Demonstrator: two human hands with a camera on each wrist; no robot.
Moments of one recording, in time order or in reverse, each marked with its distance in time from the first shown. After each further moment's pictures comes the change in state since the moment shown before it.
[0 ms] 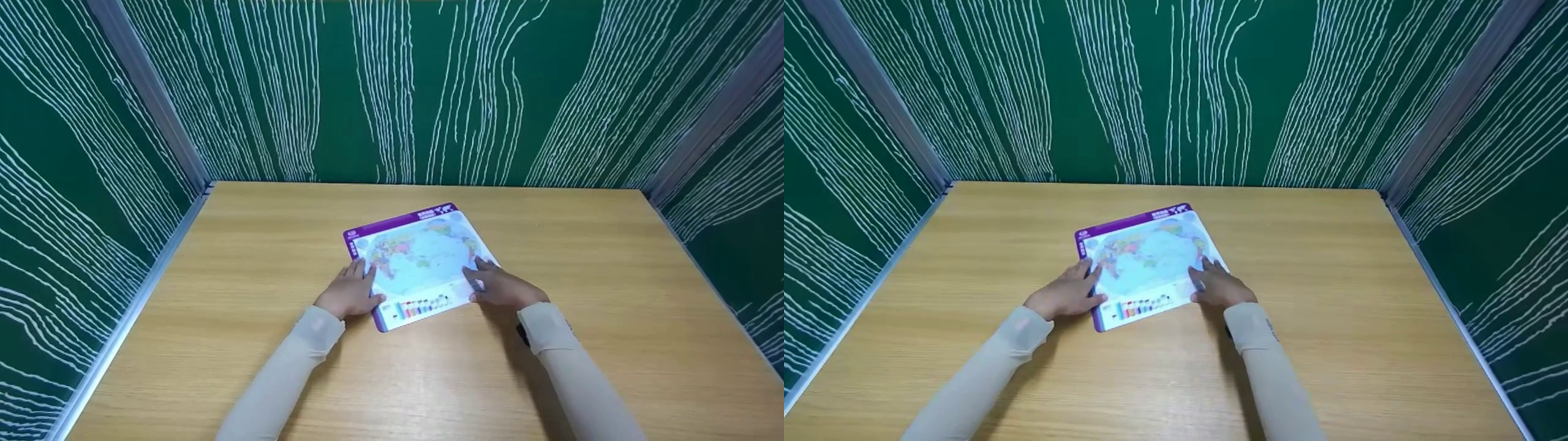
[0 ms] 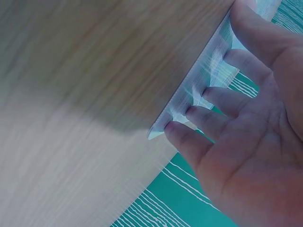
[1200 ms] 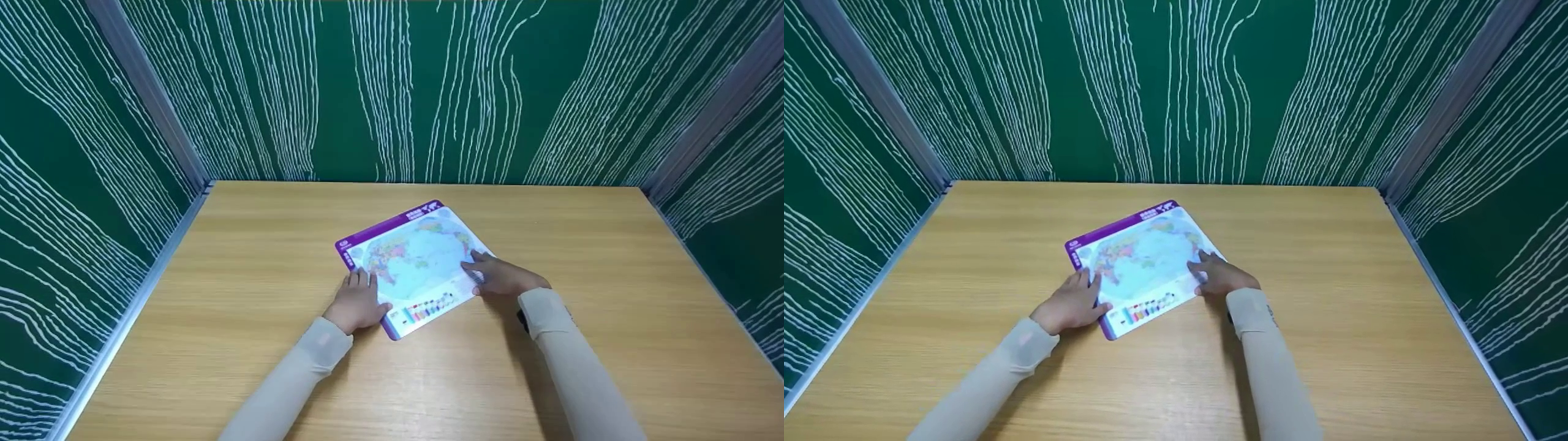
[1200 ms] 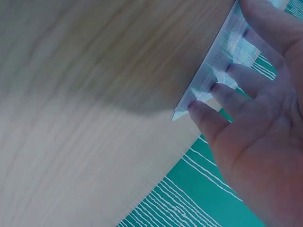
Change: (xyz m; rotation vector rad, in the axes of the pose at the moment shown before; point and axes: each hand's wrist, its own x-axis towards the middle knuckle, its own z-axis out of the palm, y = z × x) left_hand -0.017 0.027 0.010 0.080 0.054 -0.045; right_hand 0.014 0.010 -0.012 0.031 -0.019 -0.032
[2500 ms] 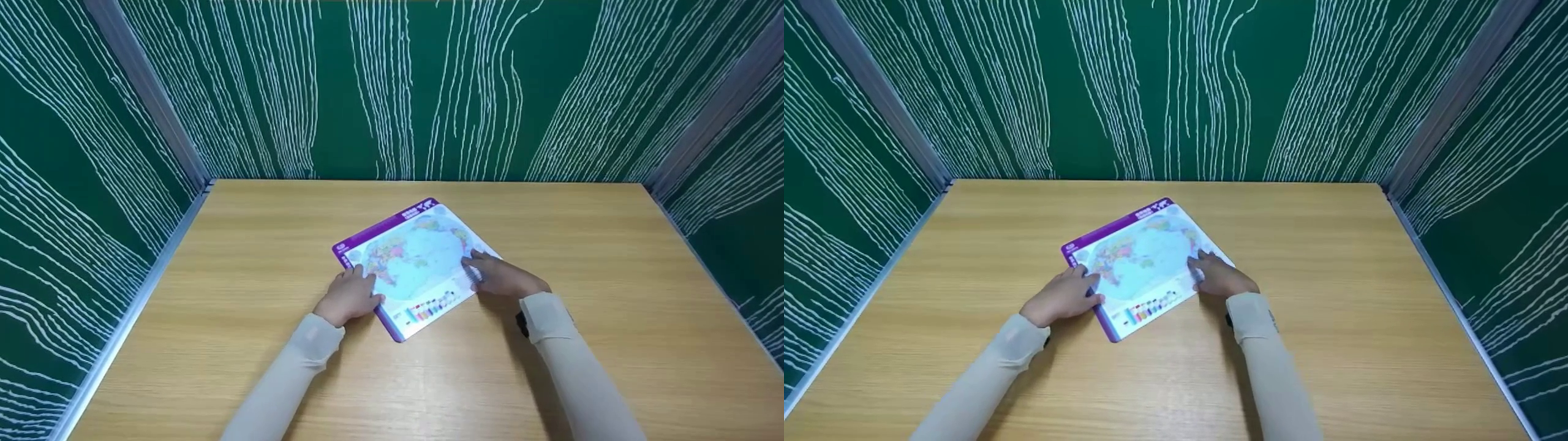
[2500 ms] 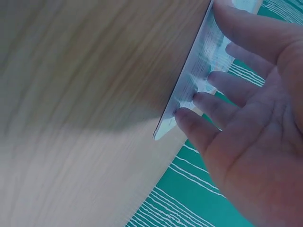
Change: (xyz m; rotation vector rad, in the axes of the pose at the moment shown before) left_hand 0.002 -0.012 -0.011 -0.103 0.026 0.026; right_hand -0.001 -0.003 0.006 -0.014 0.026 -0.045
